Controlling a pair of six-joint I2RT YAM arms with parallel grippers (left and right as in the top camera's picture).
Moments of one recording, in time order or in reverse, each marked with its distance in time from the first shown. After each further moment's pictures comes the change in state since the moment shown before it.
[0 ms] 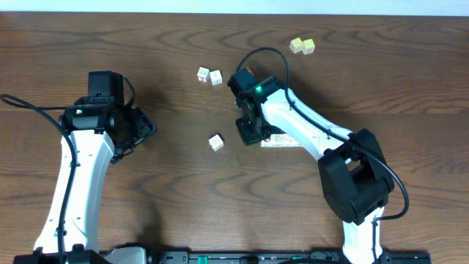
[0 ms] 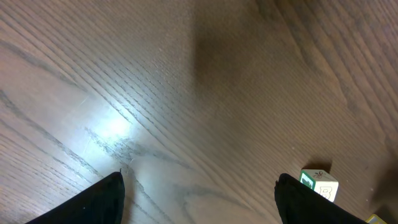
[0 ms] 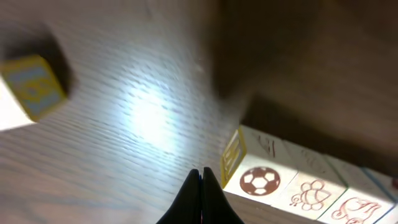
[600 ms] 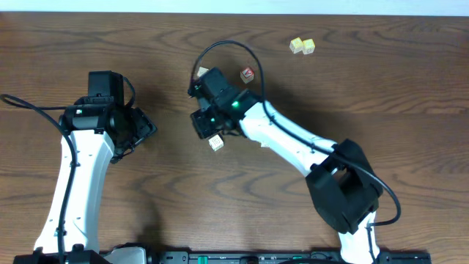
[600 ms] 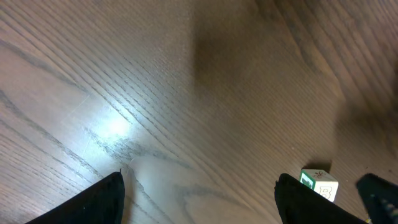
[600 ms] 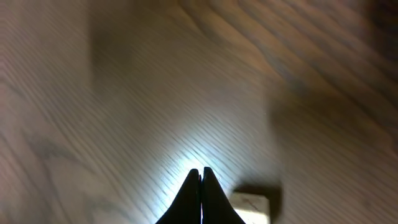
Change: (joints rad) left arm 0.000 0.000 0.000 0.000 0.000 0.000; right arm 0.148 0.000 0.012 0.455 -0.182 0.008
